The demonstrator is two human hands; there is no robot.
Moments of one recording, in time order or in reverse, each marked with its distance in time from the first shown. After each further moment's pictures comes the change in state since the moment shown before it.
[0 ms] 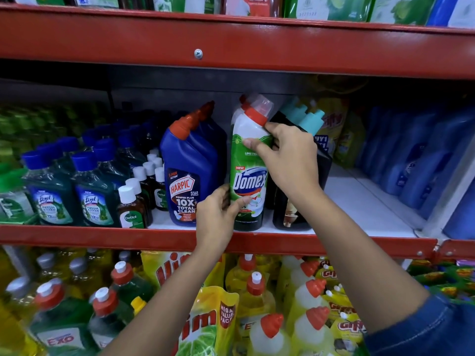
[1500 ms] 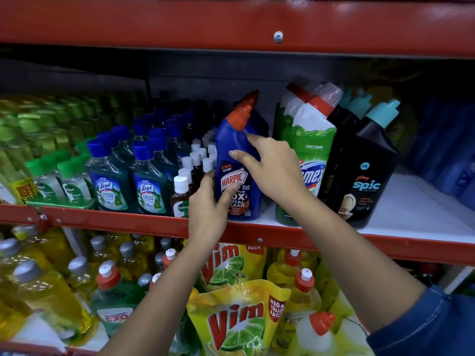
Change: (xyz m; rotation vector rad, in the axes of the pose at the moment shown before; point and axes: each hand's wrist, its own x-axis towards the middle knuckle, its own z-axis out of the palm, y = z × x) left_hand 0.010 -0.027 -0.096 0.156 0.126 0.008; right_hand -0.015 -0.054 0.092 -0.069 -0.215 -0.156
